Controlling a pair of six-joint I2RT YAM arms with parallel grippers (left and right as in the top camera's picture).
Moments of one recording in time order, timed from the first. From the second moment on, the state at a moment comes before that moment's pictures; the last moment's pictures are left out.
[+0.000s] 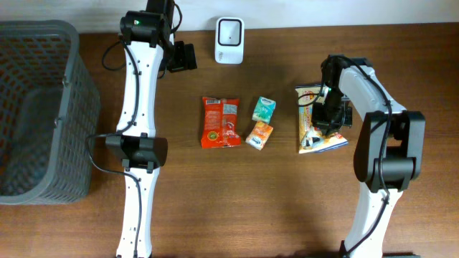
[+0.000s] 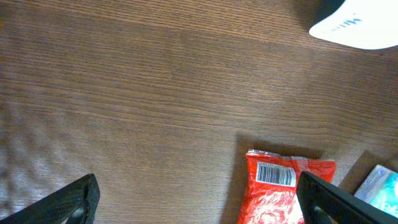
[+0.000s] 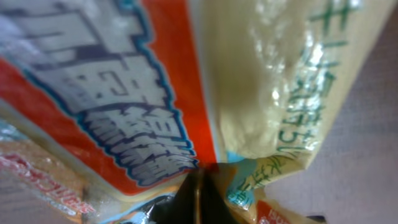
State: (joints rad) left arm -0.16 2.72 3.12 -1.68 0.01 -0.30; right arm -0.01 2.22 1.70 -1.27 0.02 0.24
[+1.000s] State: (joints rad) left arm -0.16 2.72 3.12 -1.68 0.01 -0.30; right arm -0.01 2.22 1.75 -1.31 0.09 0.09
